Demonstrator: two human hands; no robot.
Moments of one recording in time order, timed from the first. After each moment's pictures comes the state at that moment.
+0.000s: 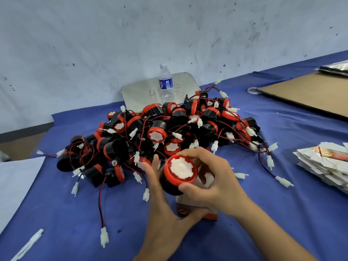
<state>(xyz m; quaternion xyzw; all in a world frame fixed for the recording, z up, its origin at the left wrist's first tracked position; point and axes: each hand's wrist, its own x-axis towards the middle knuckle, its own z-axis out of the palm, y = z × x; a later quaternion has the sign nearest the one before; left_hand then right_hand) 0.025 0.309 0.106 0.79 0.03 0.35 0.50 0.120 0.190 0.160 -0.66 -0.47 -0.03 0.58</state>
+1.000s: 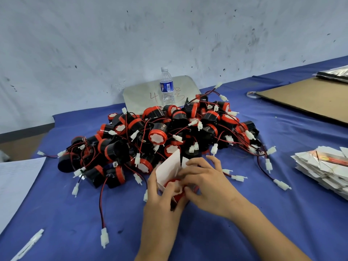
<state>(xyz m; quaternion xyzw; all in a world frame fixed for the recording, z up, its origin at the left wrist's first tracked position) 0.026 0.312 0.097 0.89 0.10 0.36 0.27 0.136 0.199 0.134 -0.82 -0.52 -0.07 0.20</state>
